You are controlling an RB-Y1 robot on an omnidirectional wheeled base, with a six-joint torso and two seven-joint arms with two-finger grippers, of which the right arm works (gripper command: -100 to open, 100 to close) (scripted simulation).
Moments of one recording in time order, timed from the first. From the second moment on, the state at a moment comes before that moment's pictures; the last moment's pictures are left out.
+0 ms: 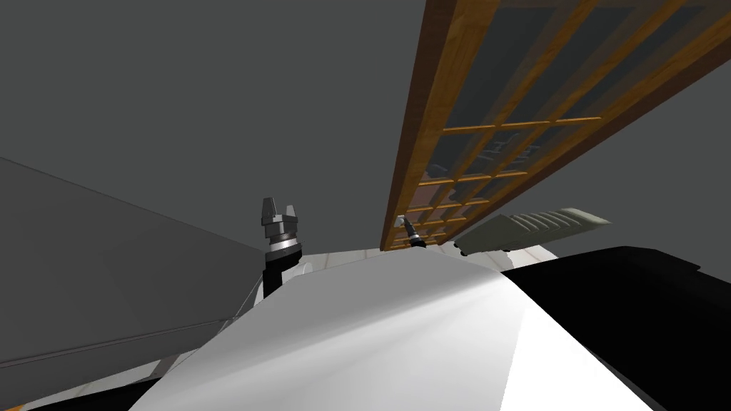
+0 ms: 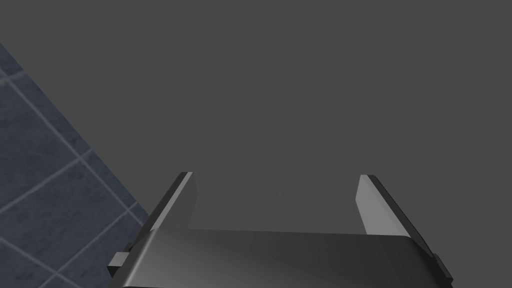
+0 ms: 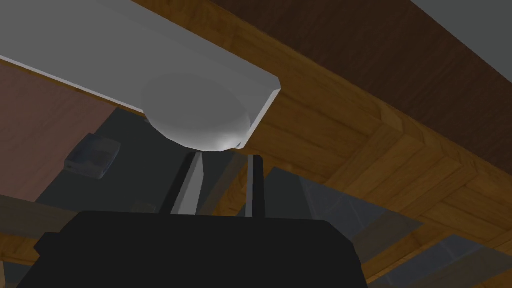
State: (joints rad) arm 0.06 -0.29 -0.03 -0.73 -0.08 -0.93 0.21
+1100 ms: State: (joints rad) arm 0.07 -0.30 -0.06 -0.70 0.00 -0.97 0.49
